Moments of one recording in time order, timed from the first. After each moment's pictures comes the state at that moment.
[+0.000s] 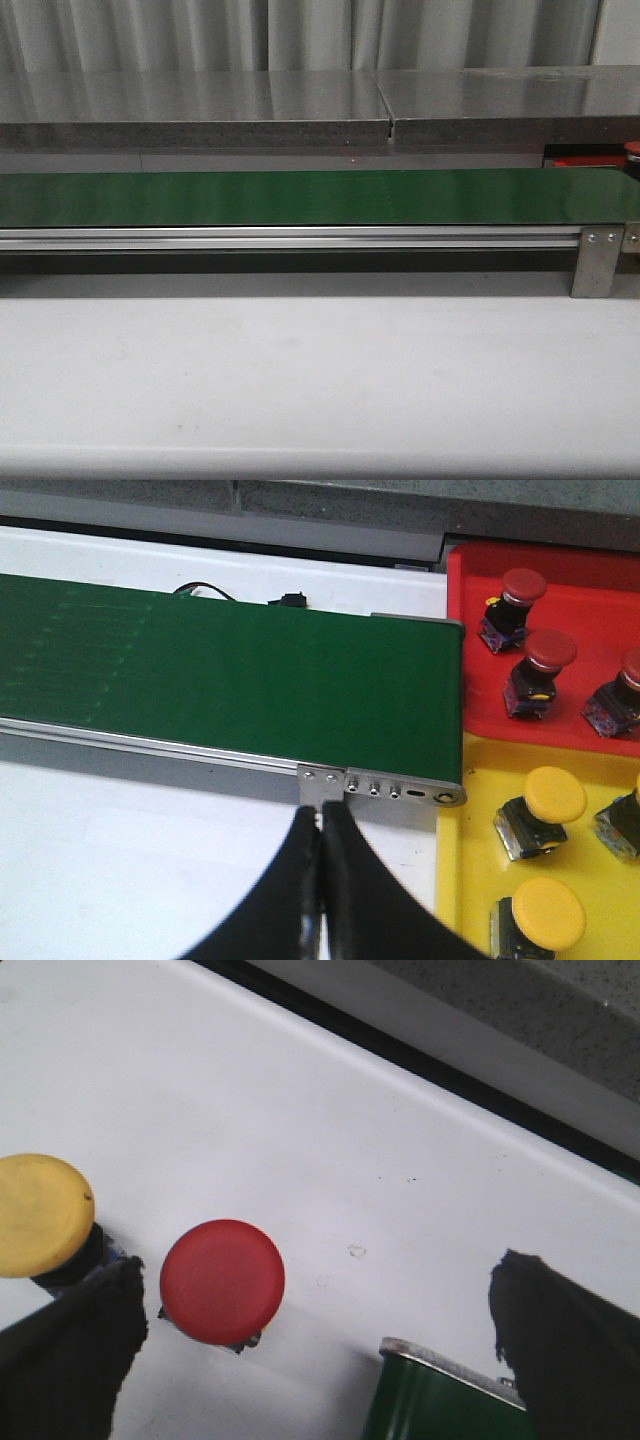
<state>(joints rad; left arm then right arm) 0.36 2.17 -1.78 -0.42 0.53 0.30 -0.12 0.77 -0.68 0.42 0.53 -0.42</state>
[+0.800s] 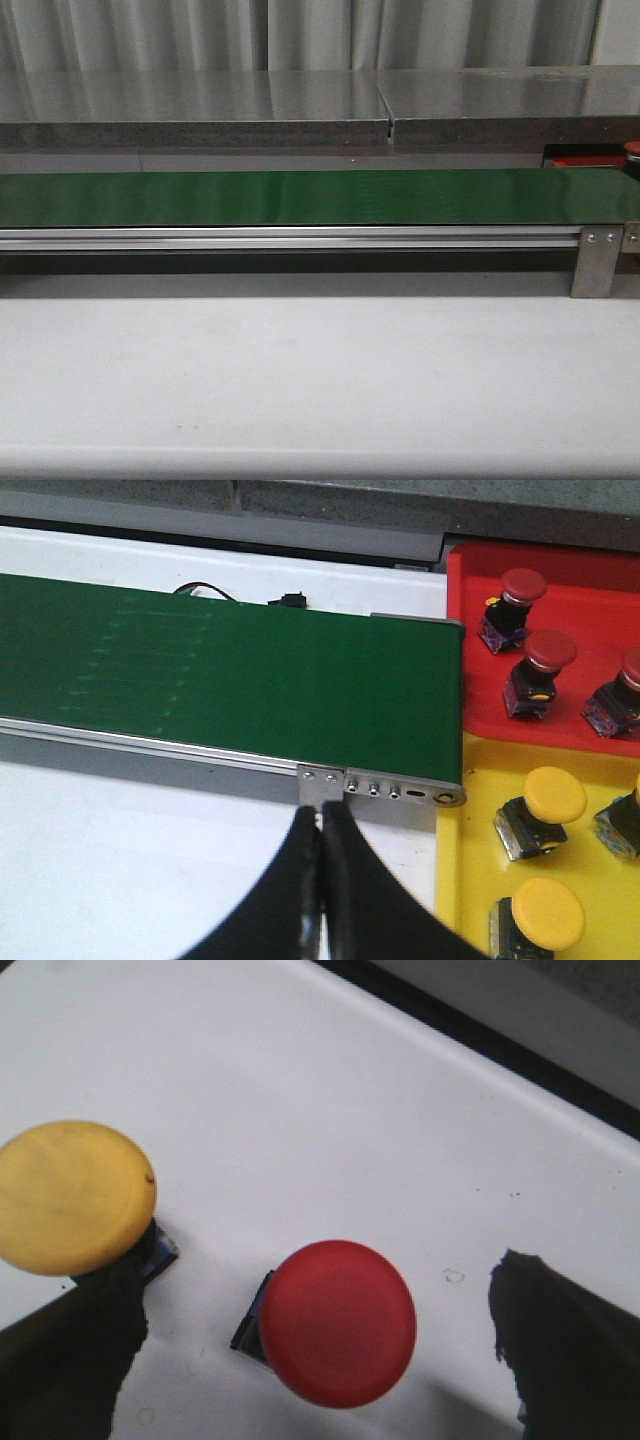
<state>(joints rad) 0.39 2.28 -1.81 -0.41 0.47 0.30 -0.12 0.77 -0.68 0.42 0.53 -0.42</state>
